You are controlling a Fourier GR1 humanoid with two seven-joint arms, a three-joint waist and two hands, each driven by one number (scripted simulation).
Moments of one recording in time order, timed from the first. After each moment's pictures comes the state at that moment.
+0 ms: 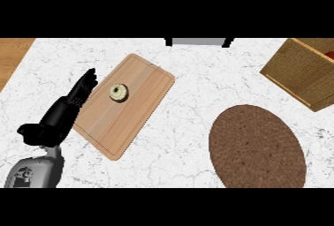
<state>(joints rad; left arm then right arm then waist) -0.19 0.15 0.06 -1.59 -0.09 -0.25 0.02 -1.02 -0.61 -0.53 -0.39 0.73 -0.89 0.12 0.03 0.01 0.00</state>
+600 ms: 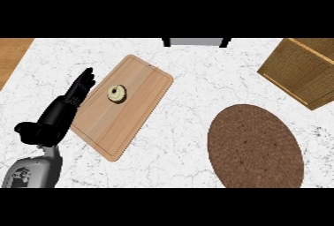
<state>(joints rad) -0.19 0.15 0.08 -1.60 -0.09 -0.25 0.03 -1.04 -0.65 -0.66 -0.44 0.52 -0.83 -0.05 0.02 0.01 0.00</state>
